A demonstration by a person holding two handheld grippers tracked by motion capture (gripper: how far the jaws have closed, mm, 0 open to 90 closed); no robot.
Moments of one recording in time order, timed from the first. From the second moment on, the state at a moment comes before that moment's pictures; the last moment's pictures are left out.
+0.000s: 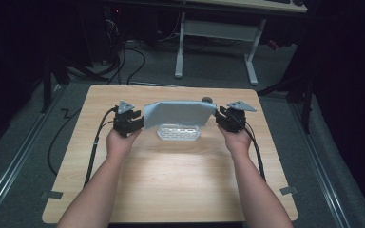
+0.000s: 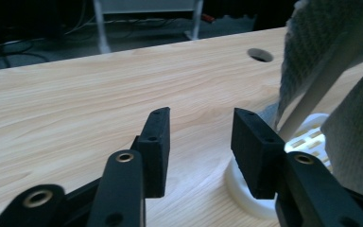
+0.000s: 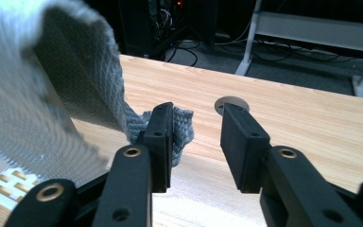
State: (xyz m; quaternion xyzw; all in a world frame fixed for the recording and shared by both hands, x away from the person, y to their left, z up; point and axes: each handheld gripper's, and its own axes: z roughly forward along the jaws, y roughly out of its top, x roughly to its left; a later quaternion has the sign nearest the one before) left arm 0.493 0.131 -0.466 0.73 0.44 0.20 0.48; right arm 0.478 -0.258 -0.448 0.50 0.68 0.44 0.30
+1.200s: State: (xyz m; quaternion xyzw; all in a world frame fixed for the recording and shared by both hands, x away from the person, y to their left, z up) left arm 0.365 0.166 -0.479 0.75 0.39 0.17 0.50; right arm 0.363 -0.273 -0.451 0.46 0.70 0.45 0.31
